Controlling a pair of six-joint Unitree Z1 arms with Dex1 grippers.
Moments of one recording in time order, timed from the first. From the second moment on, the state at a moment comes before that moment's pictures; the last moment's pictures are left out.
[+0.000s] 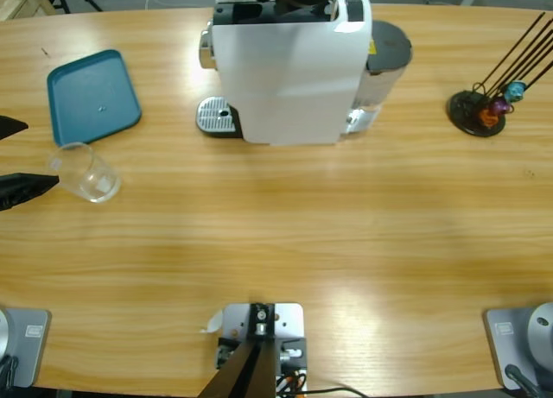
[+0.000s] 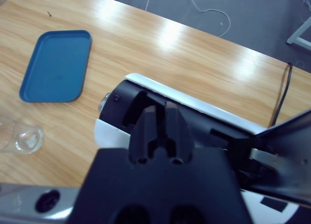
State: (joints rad) arm 0 -0.64 0.92 -0.69 0.41 -0.23 0.13; arm 1 0.95 1.82 -1.49 0.30 -0.38 0.32
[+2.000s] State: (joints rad) arm 0 -0.73 0.88 -0.74 0.54 -0.12 0.17; arm 1 0.87 1.63 -1.14 -0.26 -0.30 0.90
